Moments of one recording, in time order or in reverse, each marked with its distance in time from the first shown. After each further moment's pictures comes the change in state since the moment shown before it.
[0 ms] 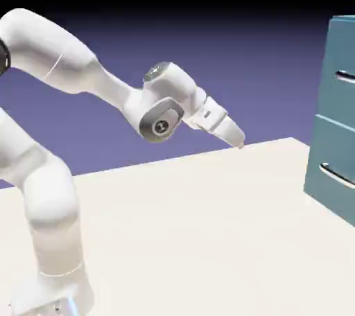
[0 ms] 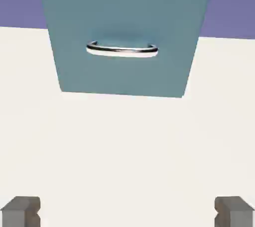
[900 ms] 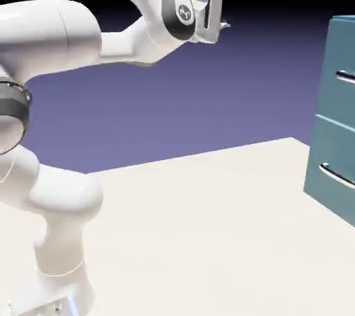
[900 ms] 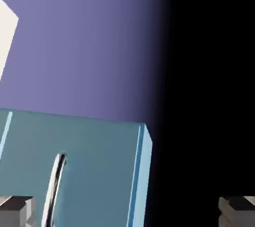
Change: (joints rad) arm 0.852 -0.235 -0.589 0.579 -0.956 -0.122 -1.174
